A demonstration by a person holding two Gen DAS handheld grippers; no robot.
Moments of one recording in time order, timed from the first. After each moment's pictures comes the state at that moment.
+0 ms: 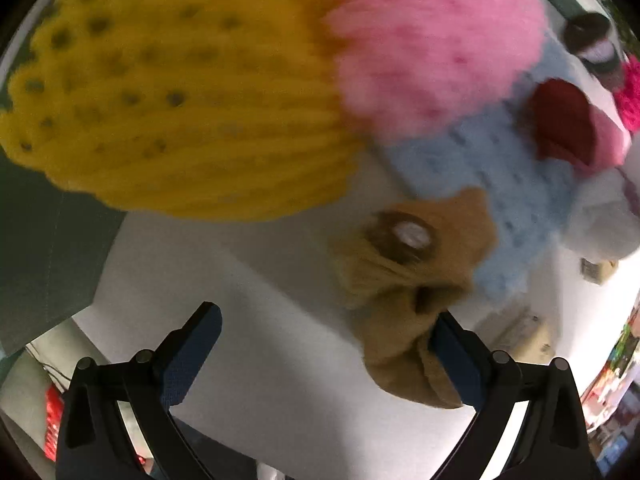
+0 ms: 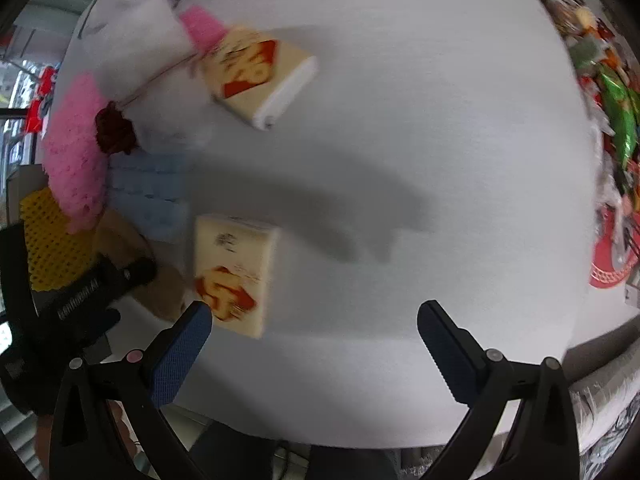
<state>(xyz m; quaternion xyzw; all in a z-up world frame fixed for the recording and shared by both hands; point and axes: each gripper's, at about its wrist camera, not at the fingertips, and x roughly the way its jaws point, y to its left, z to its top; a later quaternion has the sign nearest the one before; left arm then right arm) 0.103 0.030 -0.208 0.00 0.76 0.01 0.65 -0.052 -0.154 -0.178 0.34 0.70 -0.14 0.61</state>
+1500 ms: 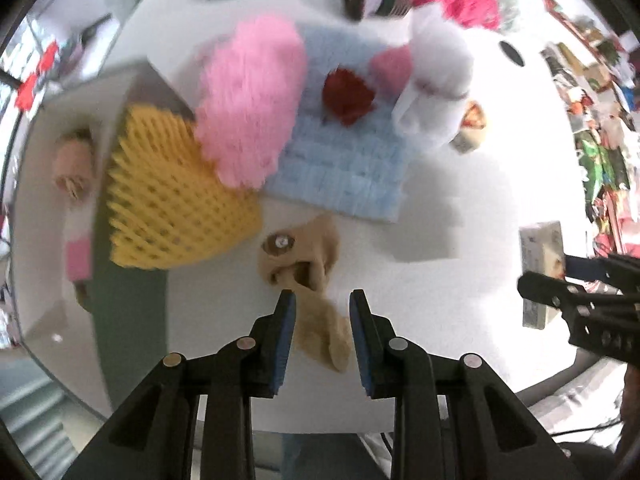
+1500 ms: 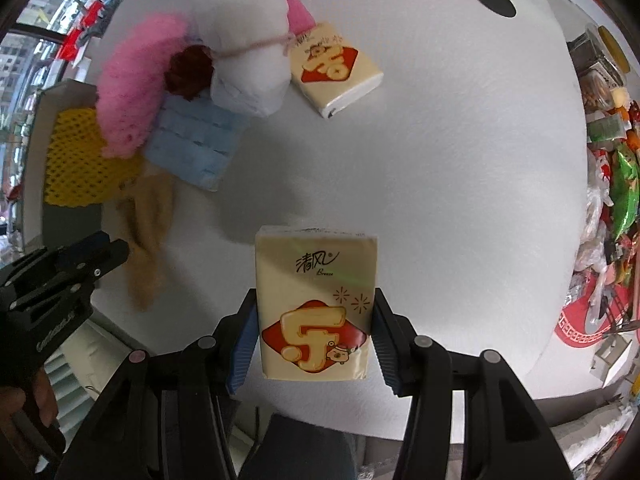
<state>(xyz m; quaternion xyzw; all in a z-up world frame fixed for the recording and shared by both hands) 0.070 -0.010 -0.112 0.20 0.67 -0.23 0.68 -0.040 -0.166 -0.112 0.25 0.72 -0.07 0.65</state>
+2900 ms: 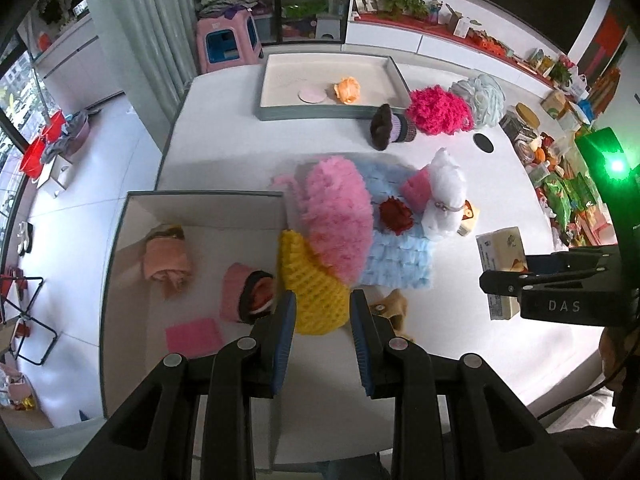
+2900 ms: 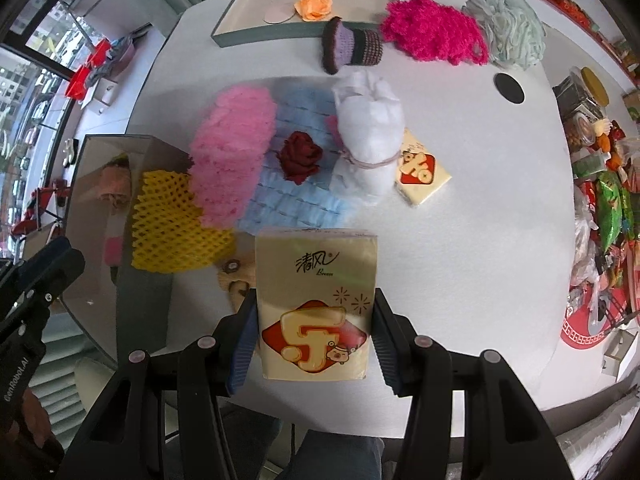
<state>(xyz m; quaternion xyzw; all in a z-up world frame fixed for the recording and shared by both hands) 0.128 0.087 -0.003 0.18 0.54 -0.30 0.77 0.006 -0.080 -0.044 0.24 0.65 -0.12 0.71</state>
